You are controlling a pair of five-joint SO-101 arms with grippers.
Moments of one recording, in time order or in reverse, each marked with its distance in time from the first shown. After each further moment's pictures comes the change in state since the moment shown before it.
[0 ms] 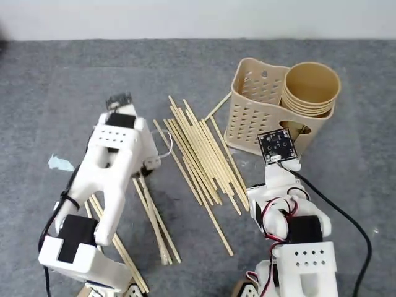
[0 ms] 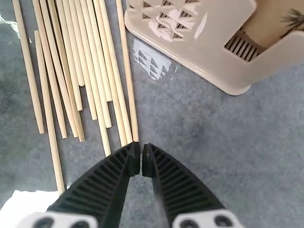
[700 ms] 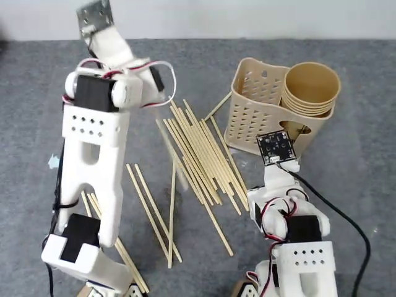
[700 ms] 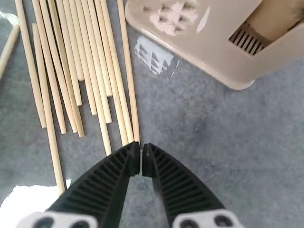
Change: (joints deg) left arm 4.0 0.6 -50.4 9.0 2.9; right arm 0.2 -0.1 1.1 0.0 0.0
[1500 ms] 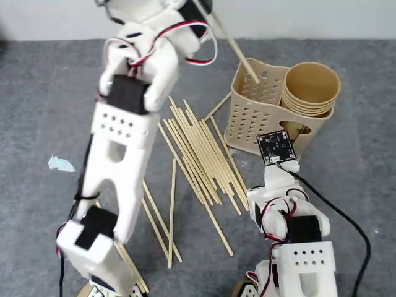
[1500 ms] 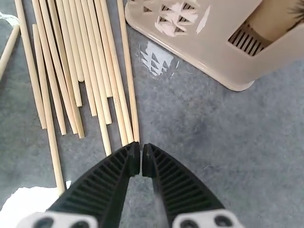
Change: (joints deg) left arm 8.6 7.6 -4.3 -48.8 5.0; right arm -0.2 0.0 0.1 -0.2 0.0
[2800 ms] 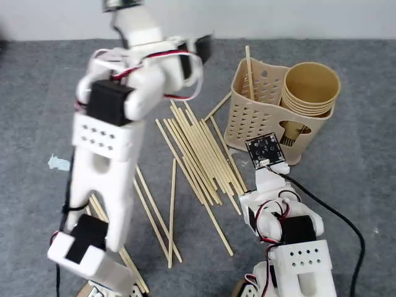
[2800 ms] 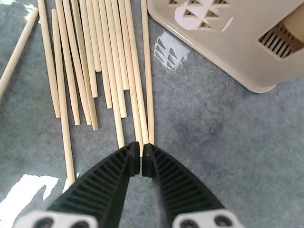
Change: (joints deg) left arm -3.6 -7.8 -2.3 41.5 -15.3; right arm -4.2 0.0 1.6 0.0 0.0
